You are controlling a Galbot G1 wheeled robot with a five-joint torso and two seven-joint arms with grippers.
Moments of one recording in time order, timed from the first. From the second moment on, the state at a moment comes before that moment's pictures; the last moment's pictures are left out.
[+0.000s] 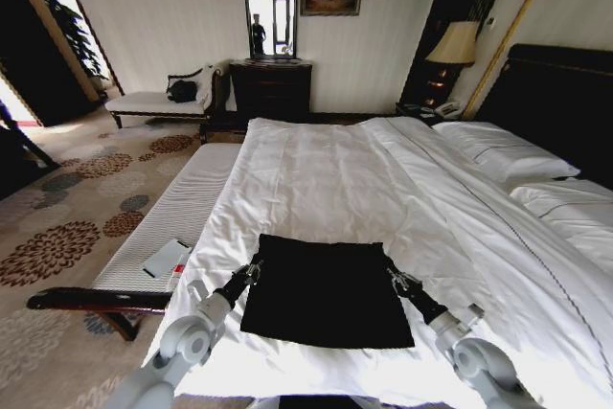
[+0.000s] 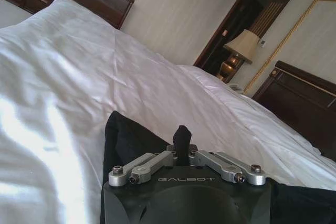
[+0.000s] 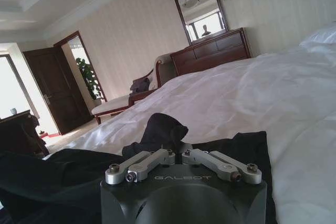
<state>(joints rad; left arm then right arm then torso) 1.46 -0.99 -0.32 -2.04 -0.98 0.14 0.01 -1.66 1.07 0.71 1.82 0.81 0.07 -0.50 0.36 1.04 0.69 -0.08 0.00</state>
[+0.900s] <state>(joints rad) 1.62 -1.03 -0.32 -2.02 -0.88 0.10 0.01 -1.76 1.17 0.70 1.74 0.75 0.13 -0.53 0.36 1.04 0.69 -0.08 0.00</state>
